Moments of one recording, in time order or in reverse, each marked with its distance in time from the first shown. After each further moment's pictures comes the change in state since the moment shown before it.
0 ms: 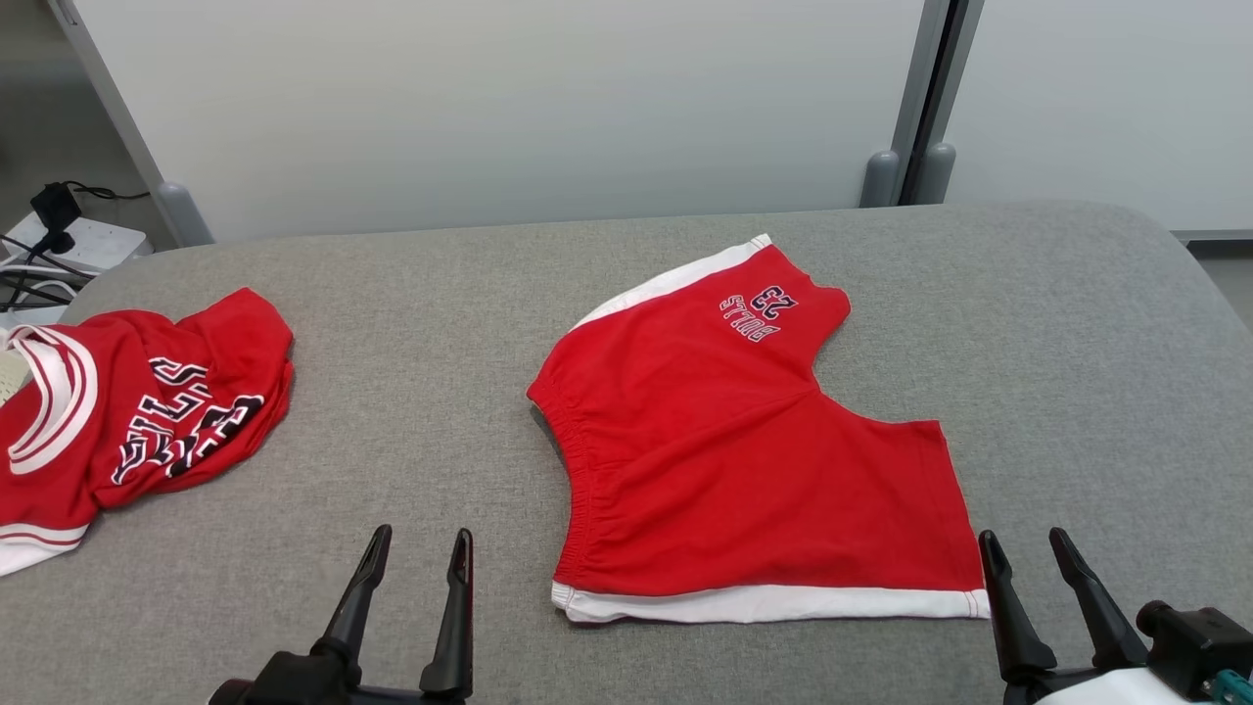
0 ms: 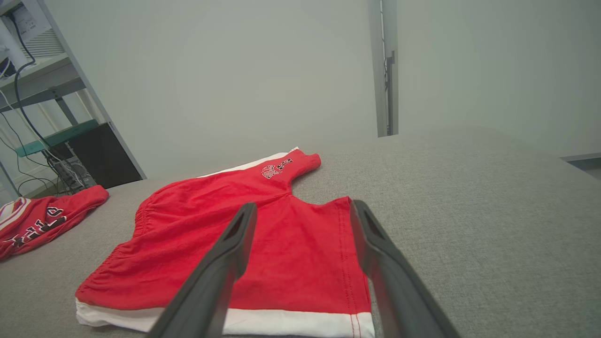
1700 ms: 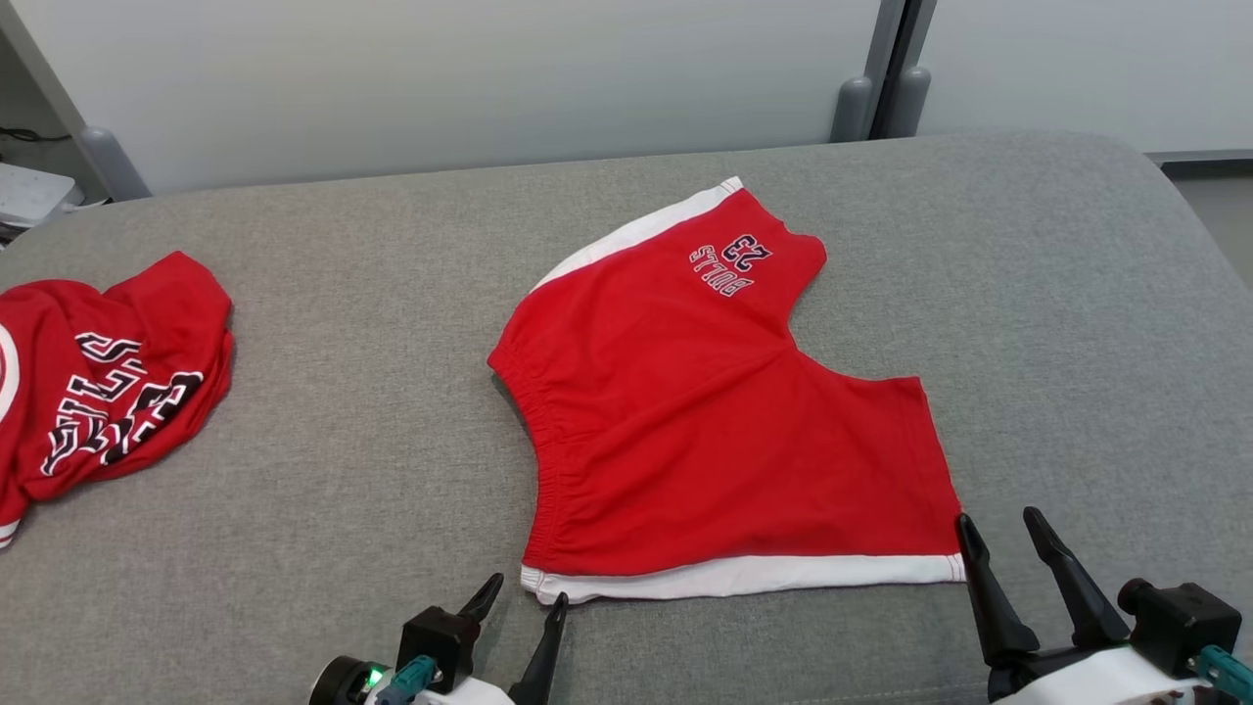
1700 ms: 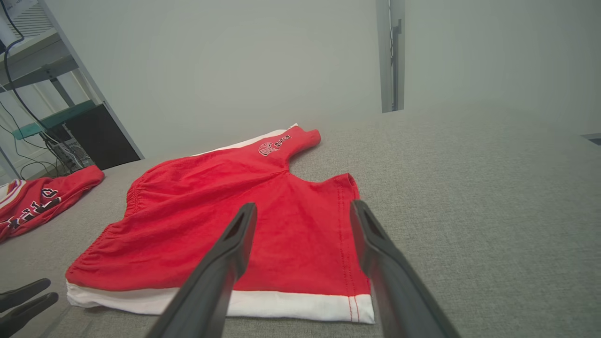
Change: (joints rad) left arm -0.281 -0.004 -0.225 0.607 -0.010 -0.080 0.000; right arm -0.035 -0.044 0.078 -0.006 0.054 0.000 0.000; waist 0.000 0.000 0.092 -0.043
